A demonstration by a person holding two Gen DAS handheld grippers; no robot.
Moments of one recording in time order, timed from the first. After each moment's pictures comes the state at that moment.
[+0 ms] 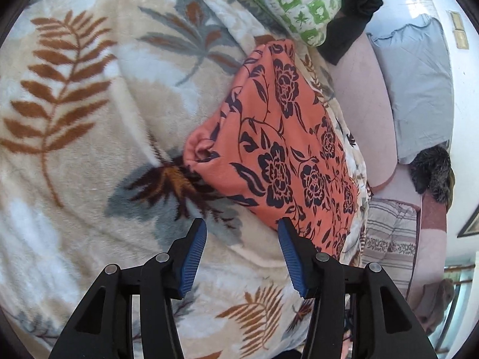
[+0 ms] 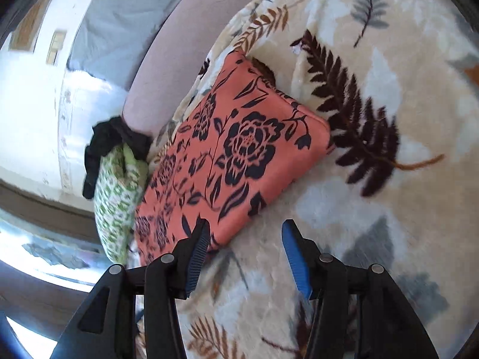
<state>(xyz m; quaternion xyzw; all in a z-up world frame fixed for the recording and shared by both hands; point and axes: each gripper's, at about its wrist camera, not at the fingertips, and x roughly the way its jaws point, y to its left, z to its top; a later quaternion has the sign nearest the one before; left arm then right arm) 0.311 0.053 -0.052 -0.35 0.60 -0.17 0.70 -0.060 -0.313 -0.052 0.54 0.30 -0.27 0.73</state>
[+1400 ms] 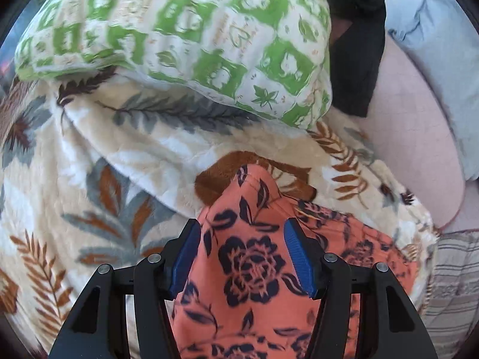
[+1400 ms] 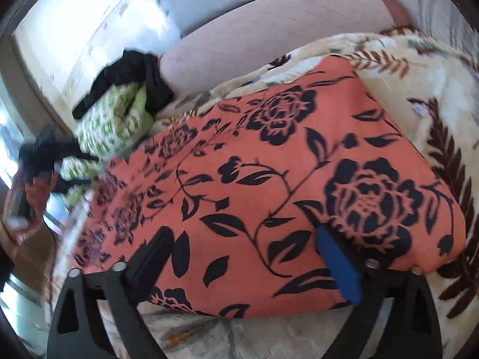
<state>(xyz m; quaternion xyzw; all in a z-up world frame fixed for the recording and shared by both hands) 0.511 -0.089 -0.018 -0.14 0.57 -0.06 0.81 0.045 -0.282 -0.074 0.27 0.38 -0.24 0.85</state>
